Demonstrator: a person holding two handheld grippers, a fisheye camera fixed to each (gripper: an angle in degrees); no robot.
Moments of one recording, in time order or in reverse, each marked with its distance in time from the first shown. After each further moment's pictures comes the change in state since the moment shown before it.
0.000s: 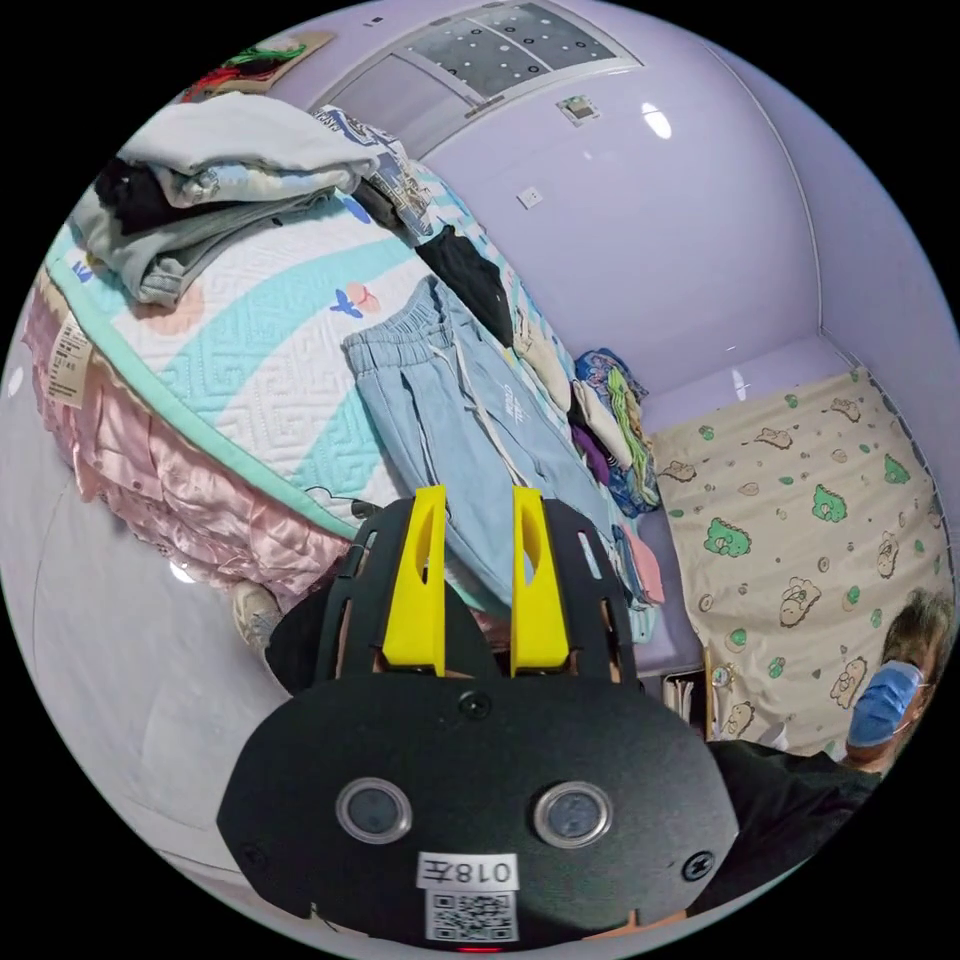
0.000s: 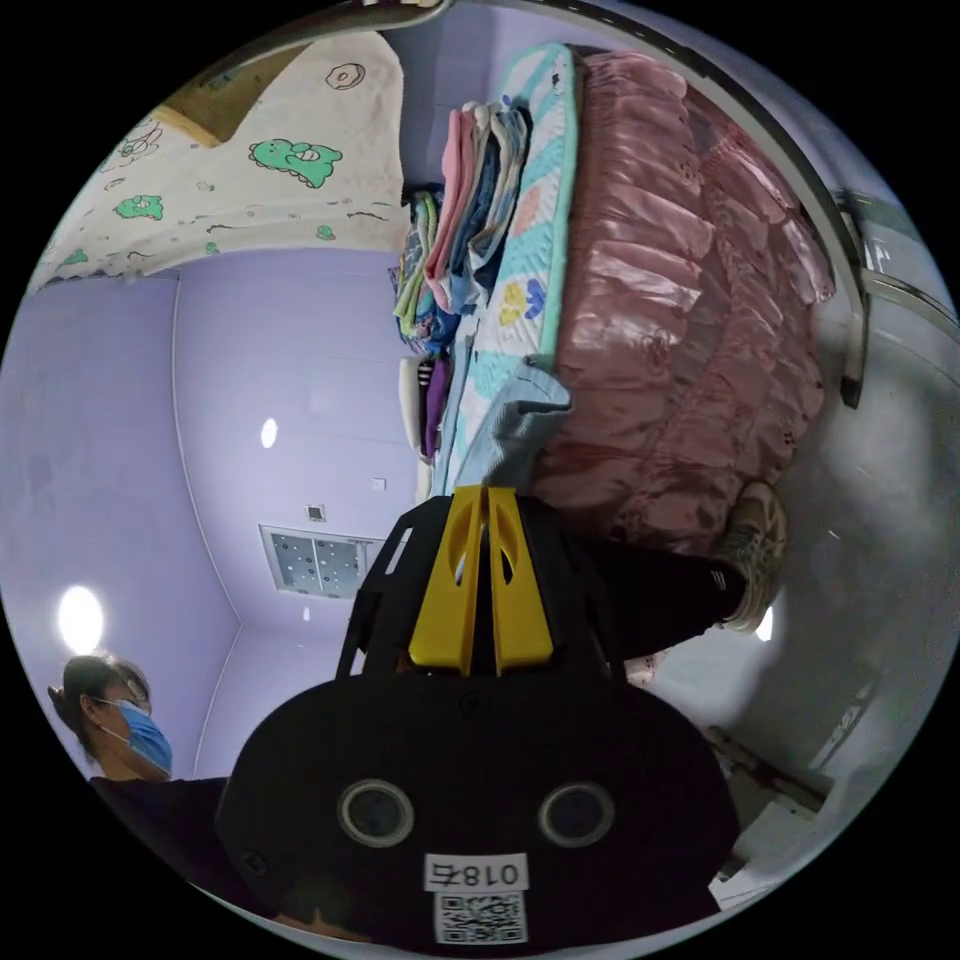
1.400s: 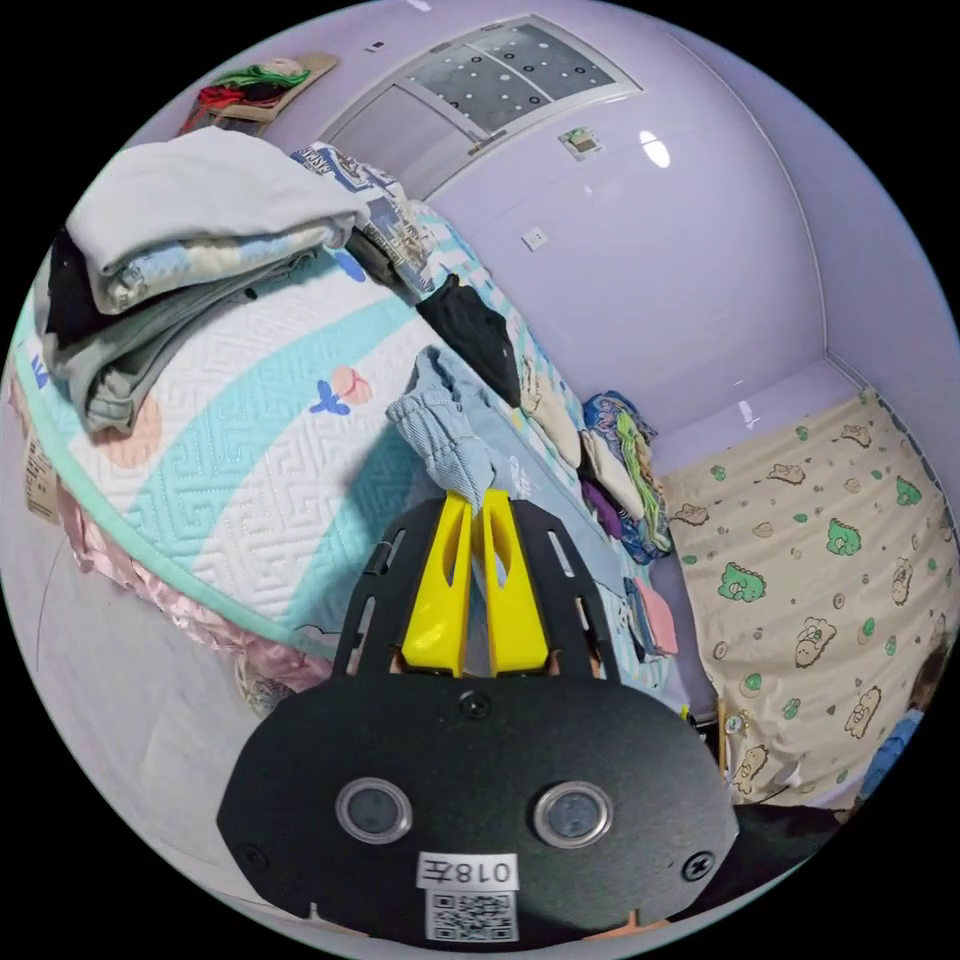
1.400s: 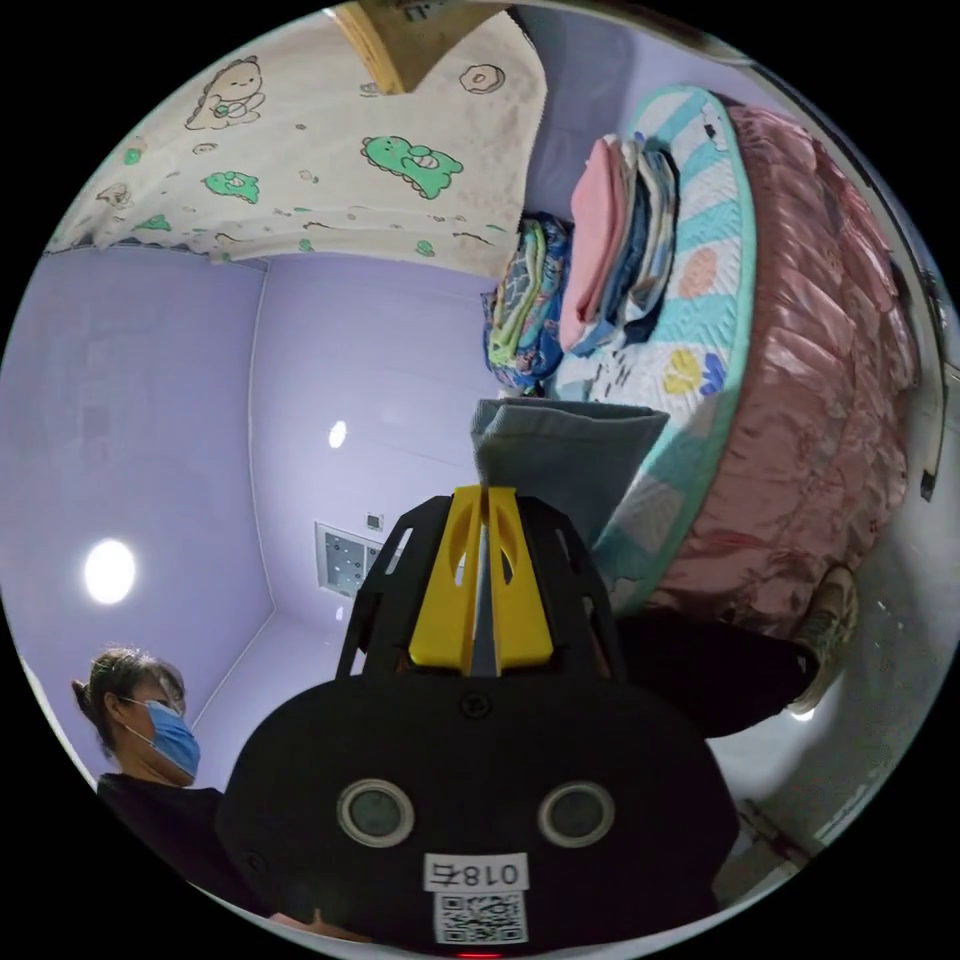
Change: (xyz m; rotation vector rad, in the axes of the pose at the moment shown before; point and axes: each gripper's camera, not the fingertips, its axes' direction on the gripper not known) left arm 0.007 -0.106 0.073 0.119 -0.050 0.019; right arm -0.174 -0.036 0.023 0.094 -0.188 -0.143
